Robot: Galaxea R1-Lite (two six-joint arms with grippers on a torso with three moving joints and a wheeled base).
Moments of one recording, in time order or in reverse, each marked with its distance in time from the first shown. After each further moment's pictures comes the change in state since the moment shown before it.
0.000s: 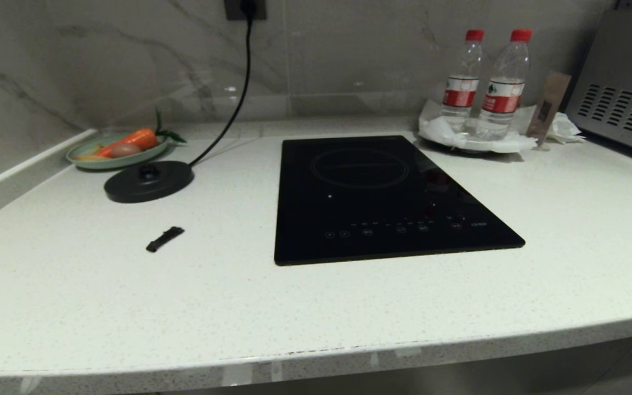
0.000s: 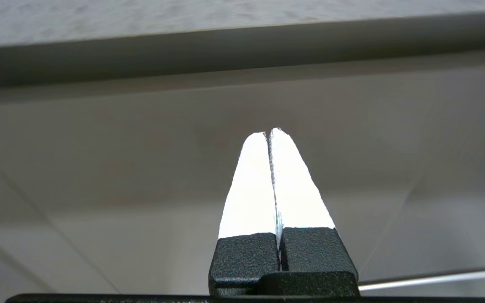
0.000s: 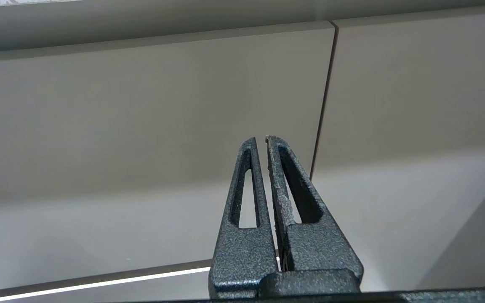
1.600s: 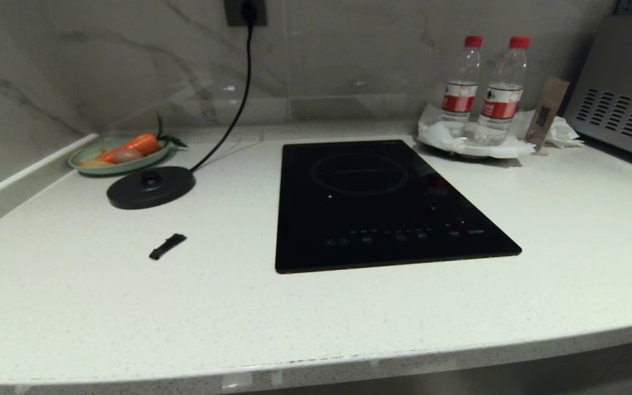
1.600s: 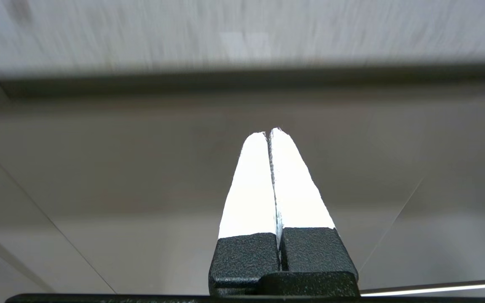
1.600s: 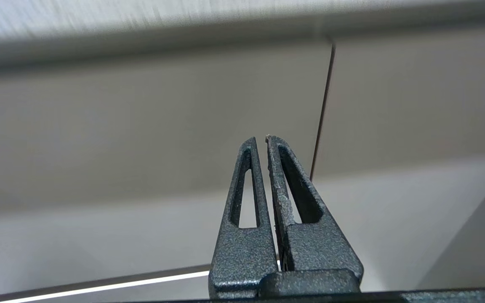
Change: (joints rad) left arm -0.002 0.000 0.000 -0.006 0.014 -0.033; right arm 0.000 0.000 0.000 0.000 0.000 0.000
